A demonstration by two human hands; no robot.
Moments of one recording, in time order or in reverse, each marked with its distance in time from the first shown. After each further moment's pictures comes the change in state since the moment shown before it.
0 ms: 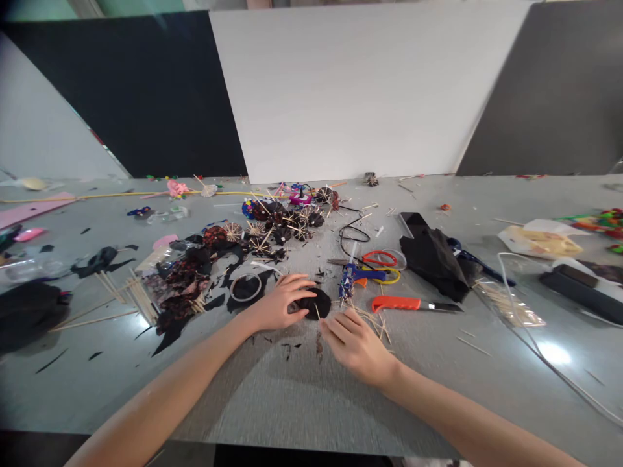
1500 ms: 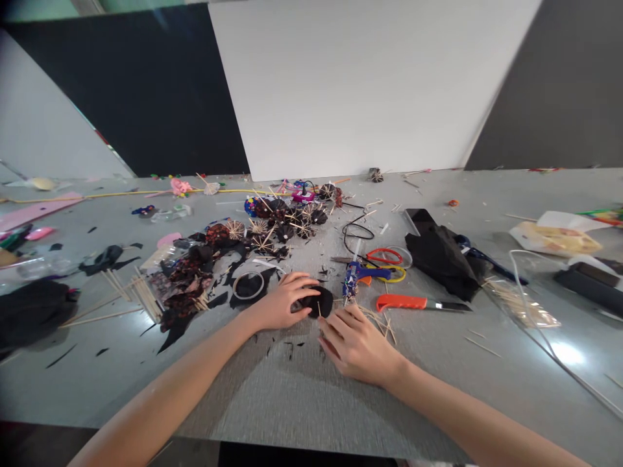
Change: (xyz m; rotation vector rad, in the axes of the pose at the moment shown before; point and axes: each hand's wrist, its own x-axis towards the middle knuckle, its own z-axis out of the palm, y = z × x) left_hand -0.001 0.003 0.000 0.004 0.007 -0.008; right_hand 0.006 -0.001 0.001 -0.027 -0.115 0.010
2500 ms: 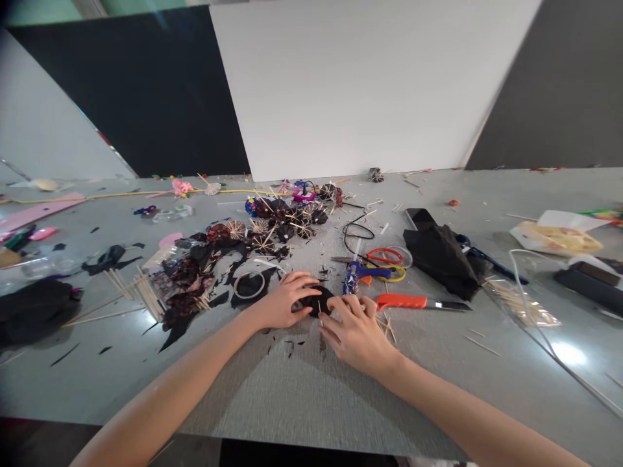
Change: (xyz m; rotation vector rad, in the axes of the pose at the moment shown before) left_hand 0.000 0.003 -0.001 0.225 -0.070 0.012; right_hand 0.003 -0.003 0.001 0.016 -0.063 0.304
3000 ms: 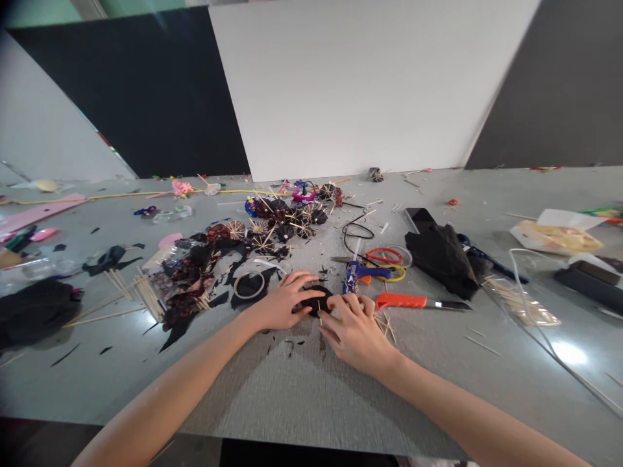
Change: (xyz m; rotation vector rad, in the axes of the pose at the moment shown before) left_hand -0.001 0.003 -0.002 0.051 -0.033 0.006; right_hand 0.002 0.000 0.000 0.000 -0.053 0.017
